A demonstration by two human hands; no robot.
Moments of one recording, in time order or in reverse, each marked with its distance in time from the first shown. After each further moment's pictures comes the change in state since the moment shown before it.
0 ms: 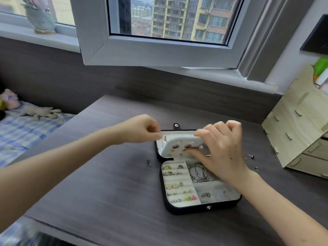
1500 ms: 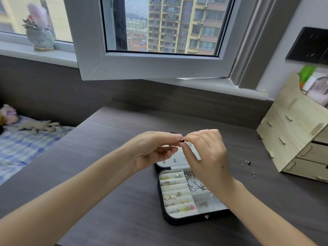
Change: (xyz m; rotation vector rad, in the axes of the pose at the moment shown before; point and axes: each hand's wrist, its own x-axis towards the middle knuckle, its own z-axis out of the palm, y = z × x) left_hand -0.017 0.062 0.018 -1.212 -0.044 -0.315; right_hand 0.017 -0.030 -0.001 0.218 0.163 0.149
